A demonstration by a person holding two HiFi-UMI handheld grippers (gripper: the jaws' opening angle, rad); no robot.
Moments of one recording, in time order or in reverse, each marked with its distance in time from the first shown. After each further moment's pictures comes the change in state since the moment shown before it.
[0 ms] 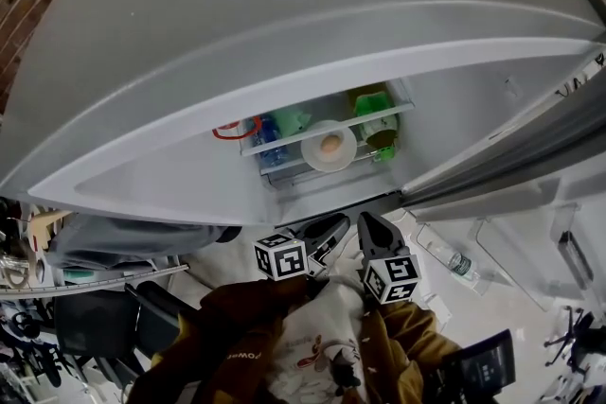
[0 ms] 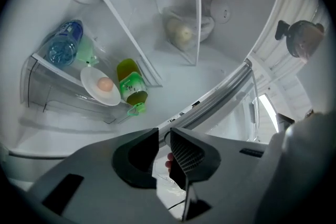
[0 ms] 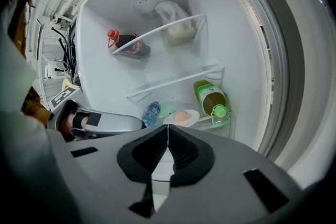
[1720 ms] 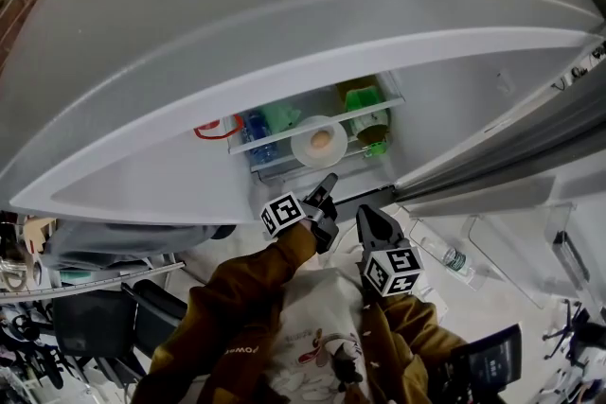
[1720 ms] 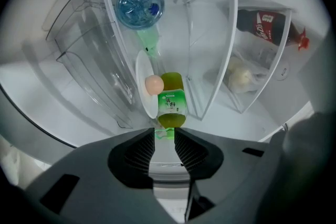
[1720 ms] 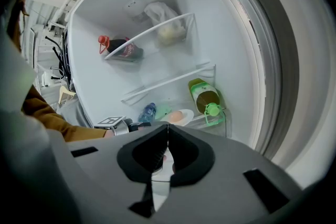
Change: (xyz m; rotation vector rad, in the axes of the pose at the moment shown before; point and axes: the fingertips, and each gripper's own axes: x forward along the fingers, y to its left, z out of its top) left arm 0.052 0.113 0.031 -0.528 -0.294 0.079; right arm -0.002 -0.017 0.005 0.069 0.002 -0.005
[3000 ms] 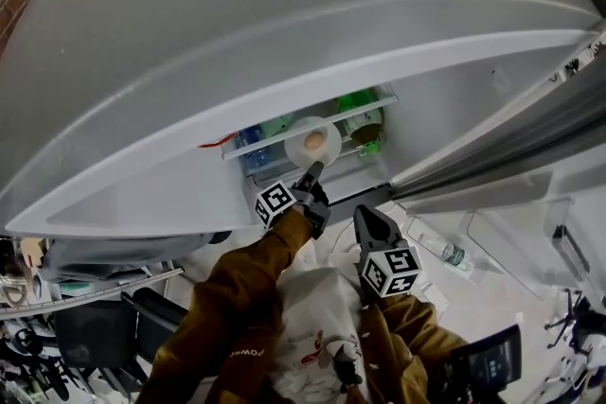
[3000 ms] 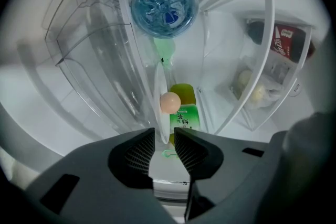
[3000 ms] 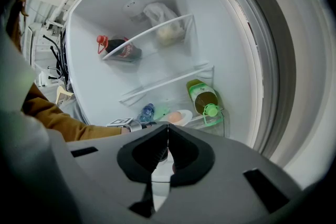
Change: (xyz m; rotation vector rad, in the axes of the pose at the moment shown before) left arm 0.019 0.032 0.037 -0.088 -0.080 0.051; right arm -0.001 -0.003 0.001 0.007 -0.004 -0.028
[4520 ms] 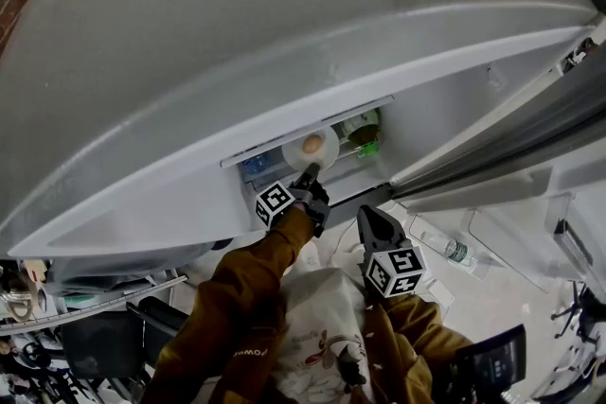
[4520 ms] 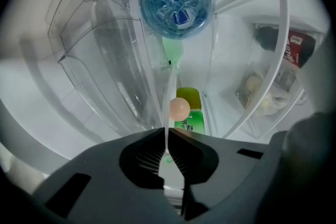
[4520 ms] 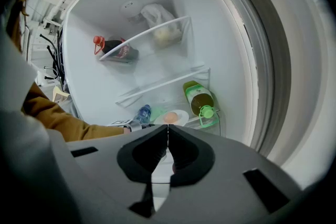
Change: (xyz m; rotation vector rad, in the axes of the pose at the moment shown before) left arm 0.009 0.009 0.009 -0.059 -0.024 0.034; right arm -0.001 -0.008 0.004 0.006 -0.010 -0.035
